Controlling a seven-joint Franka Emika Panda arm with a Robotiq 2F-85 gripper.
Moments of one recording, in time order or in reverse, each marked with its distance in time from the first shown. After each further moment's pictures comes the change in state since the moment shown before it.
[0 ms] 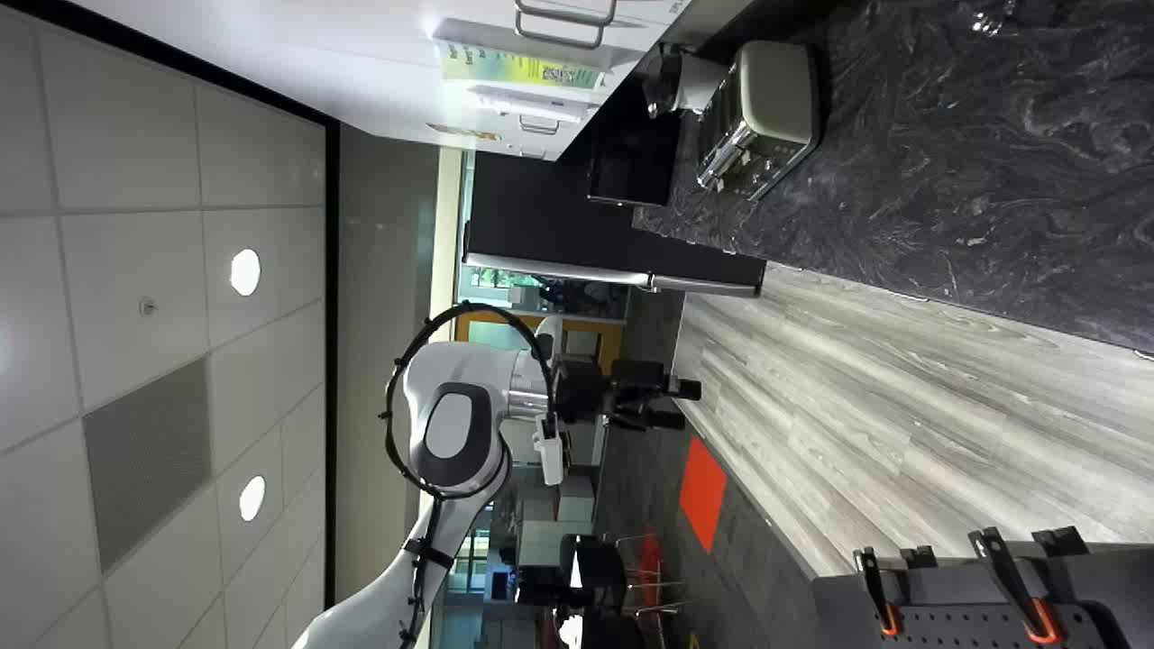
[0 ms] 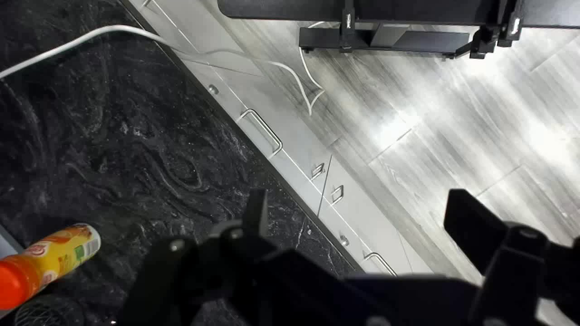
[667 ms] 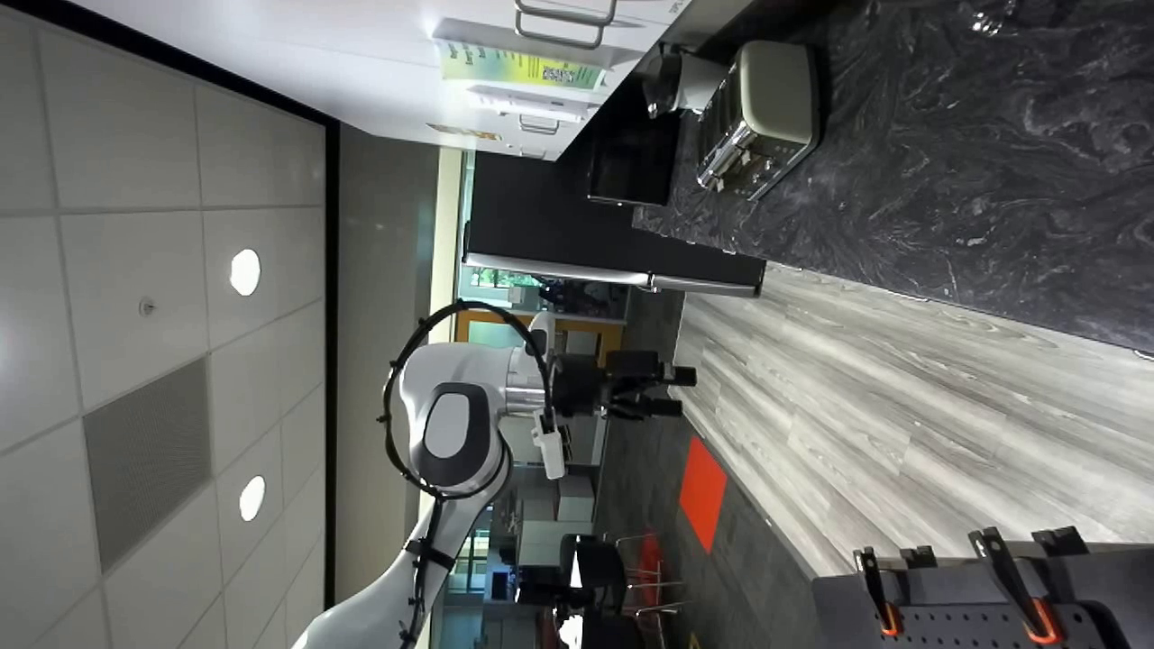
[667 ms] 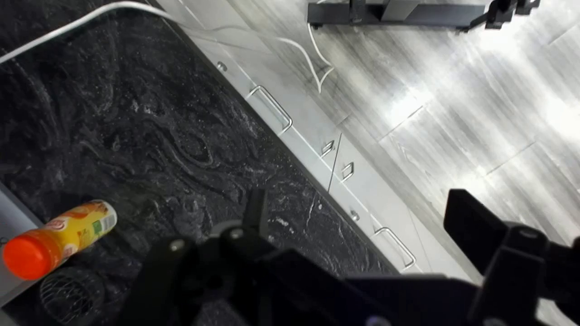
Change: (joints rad) arm 0.000 -0.001 0.000 0.000 -0.020 0.063 0.023
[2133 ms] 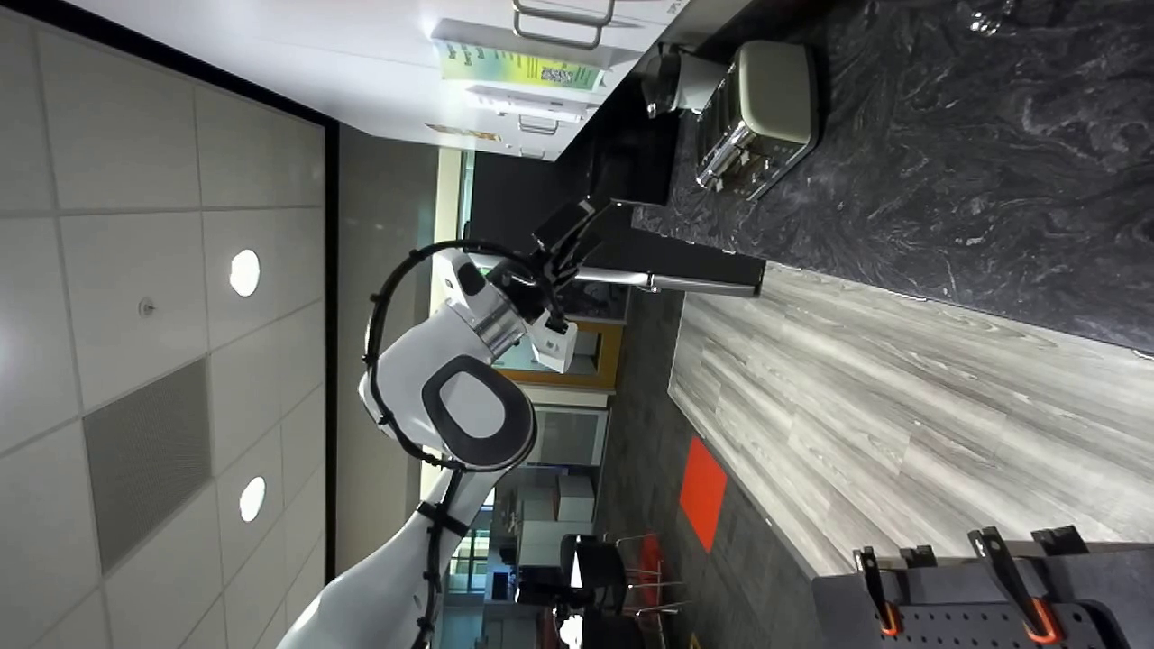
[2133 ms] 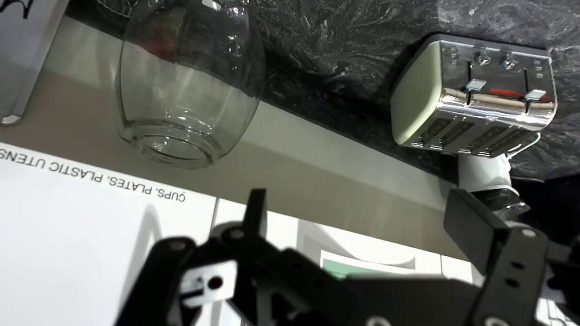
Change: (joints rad) arm -0.078 0.105 -0.109 0.006 0.044 1.001 0.067
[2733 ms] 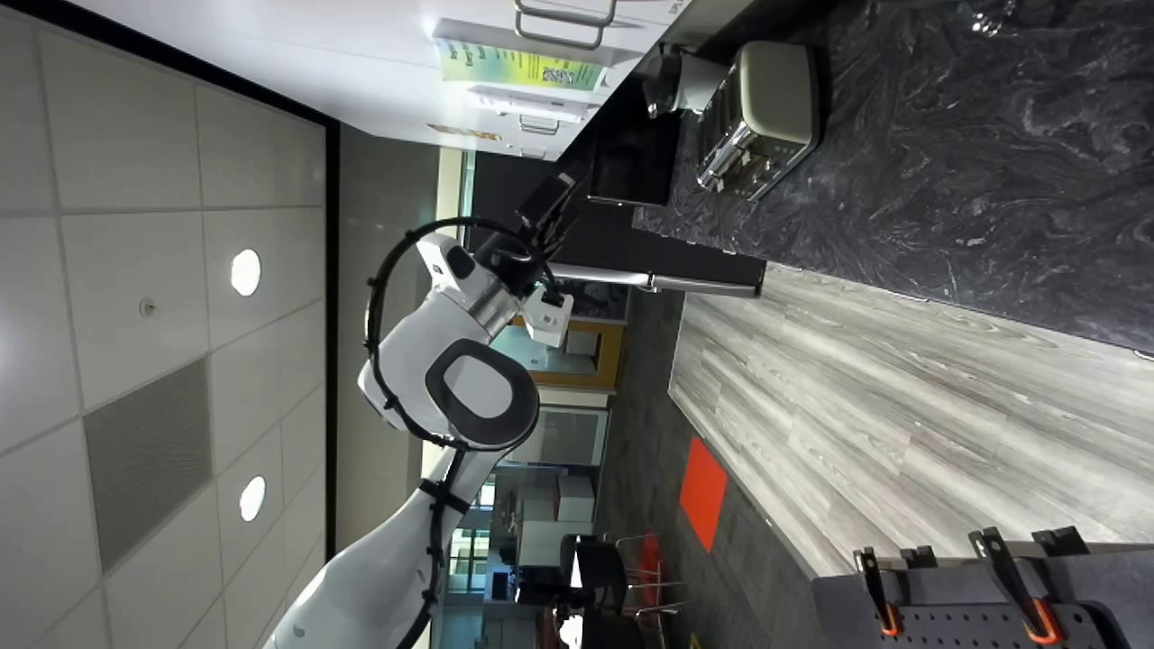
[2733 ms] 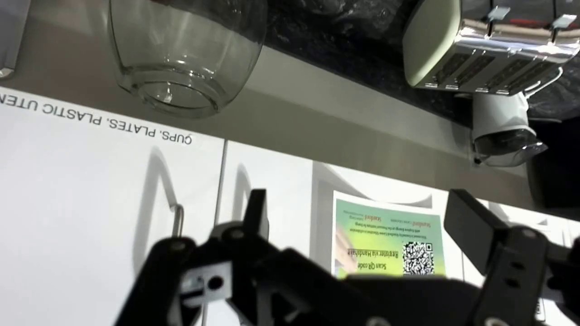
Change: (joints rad) arm -0.008 0.071 -0.003 0.057 0.051 0.147 -0.001
